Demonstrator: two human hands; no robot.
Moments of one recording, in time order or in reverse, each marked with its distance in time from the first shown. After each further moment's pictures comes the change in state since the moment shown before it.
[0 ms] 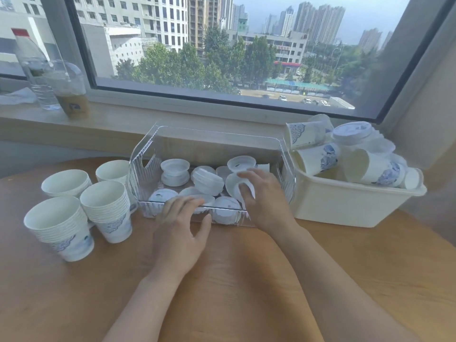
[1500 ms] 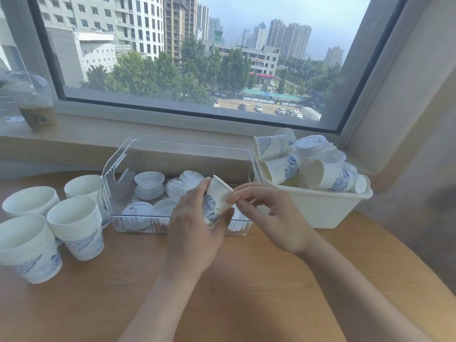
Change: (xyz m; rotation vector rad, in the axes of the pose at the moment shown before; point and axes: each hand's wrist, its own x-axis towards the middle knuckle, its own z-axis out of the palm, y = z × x) left_hand 0.021 0.093 0.001 -0.297 0.003 -0.024; right_hand -0.052 -0.006 -0.095 0.494 -0.061 -0.187
